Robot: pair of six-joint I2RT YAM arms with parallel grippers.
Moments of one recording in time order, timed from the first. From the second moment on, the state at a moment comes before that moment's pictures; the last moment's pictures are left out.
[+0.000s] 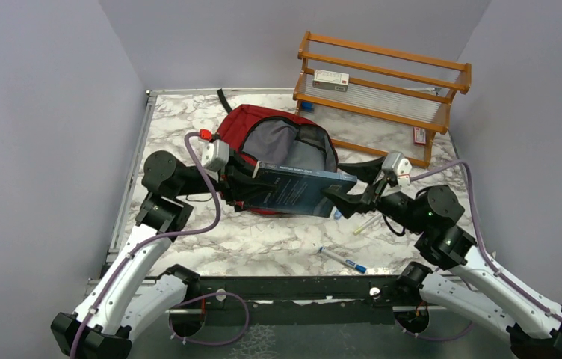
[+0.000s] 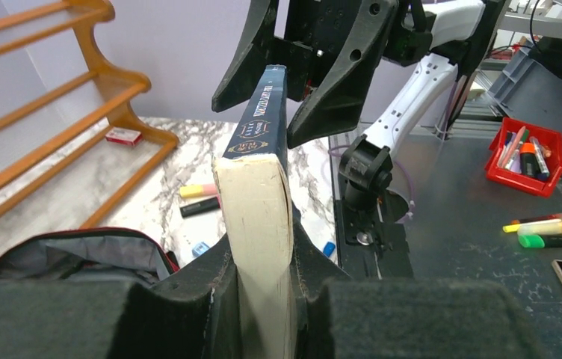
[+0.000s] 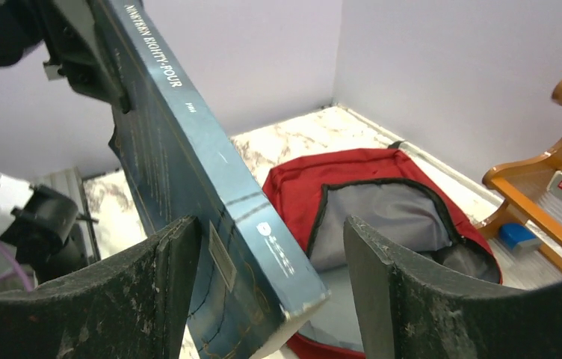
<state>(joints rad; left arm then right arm) -0.43 0.84 0.86 0.25 1.08 -0.28 0.80 0.63 0.71 0.10 -0.21 -0.02</state>
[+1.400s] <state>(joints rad) -0.43 1.00 0.96 0.33 0.85 -0.29 0.82 0.65 0.61 0.29 -0.06 0.23</state>
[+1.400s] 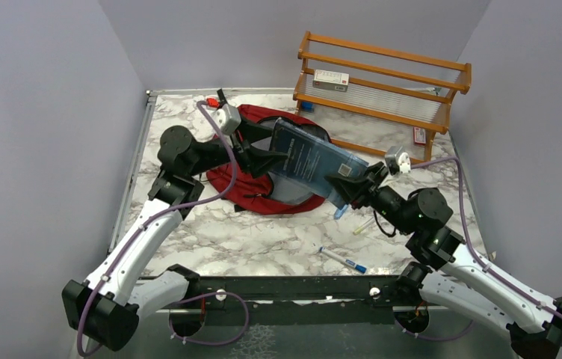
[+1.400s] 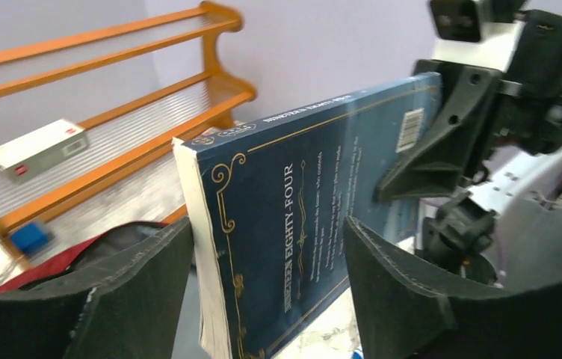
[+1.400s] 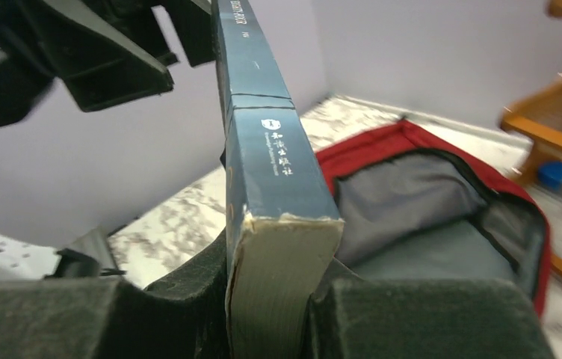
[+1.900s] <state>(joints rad) -0.43 1.29 1.19 -0.03 0.51 -0.04 0.75 0.80 0.70 -0.05 0.43 0.21</state>
